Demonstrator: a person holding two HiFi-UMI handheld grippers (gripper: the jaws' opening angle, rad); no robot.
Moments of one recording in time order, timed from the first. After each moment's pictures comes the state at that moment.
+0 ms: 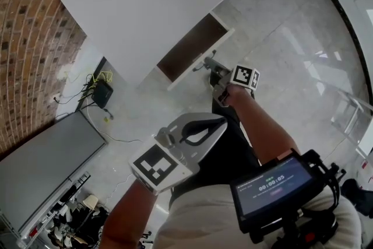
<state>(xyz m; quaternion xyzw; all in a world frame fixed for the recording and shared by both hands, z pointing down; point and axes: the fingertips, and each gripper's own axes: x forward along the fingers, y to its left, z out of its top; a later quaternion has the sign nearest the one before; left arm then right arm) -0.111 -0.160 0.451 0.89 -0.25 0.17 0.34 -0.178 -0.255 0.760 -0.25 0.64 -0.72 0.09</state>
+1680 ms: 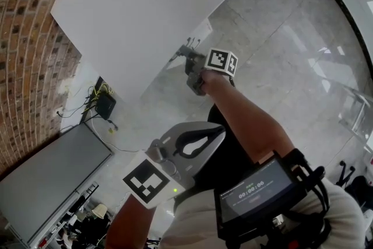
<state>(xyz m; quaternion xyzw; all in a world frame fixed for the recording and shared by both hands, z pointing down) -0.096 -0.177 0.448 0.90 -0.24 0.16 0.32 -0.243 -0.332 0.751 -0.24 0.63 -0.73 0.15</state>
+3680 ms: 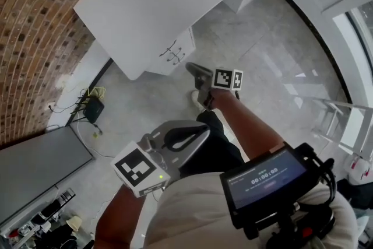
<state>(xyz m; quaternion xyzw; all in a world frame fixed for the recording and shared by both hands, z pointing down) -0.089 -0.079 0.302 0.92 -0.24 0.10 0.28 -0.163 -0.237 0.572 -0.23 0.77 -0.60 0.05</state>
